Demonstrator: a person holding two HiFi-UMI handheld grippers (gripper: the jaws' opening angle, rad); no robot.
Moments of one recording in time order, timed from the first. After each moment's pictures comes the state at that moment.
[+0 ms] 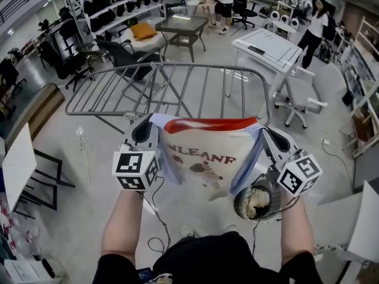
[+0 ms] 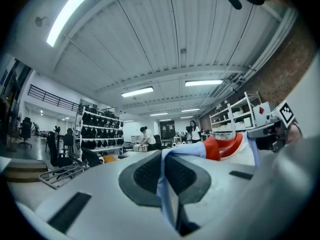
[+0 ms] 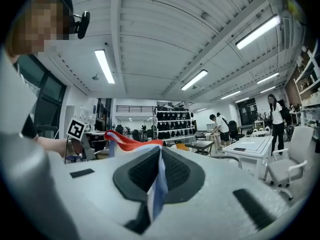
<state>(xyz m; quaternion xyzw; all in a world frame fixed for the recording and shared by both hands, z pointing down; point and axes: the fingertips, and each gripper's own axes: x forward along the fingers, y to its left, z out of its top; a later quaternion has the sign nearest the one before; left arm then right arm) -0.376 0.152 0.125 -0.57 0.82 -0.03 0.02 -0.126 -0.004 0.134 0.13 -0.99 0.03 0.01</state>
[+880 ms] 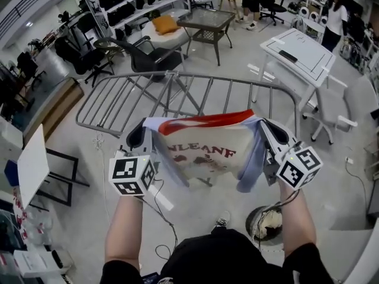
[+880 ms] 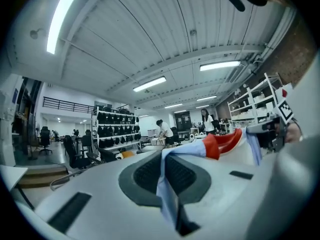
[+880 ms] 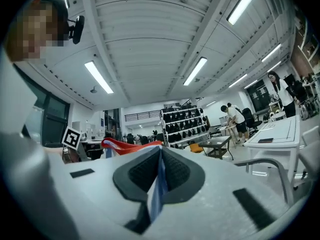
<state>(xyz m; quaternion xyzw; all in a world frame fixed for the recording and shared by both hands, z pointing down) -0.519 0.055 0.141 -0.48 0.88 -0.07 0.00 -0.303 -0.156 0.157 0.05 -0.99 0.10 -0.02</state>
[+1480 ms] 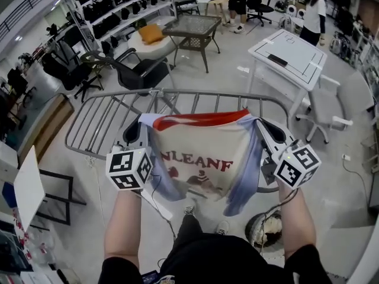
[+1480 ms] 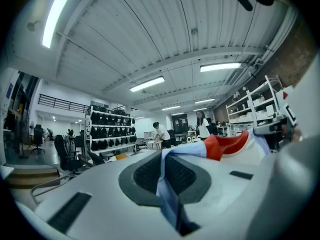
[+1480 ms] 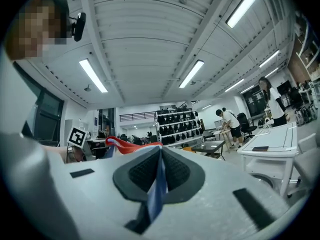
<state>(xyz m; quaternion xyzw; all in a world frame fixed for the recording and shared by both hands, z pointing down) -0.576 -0.045 0.131 -0.50 0.87 -0.06 0.00 -0.332 -0.231 0.148 0.08 -0.99 0.09 -0.02</state>
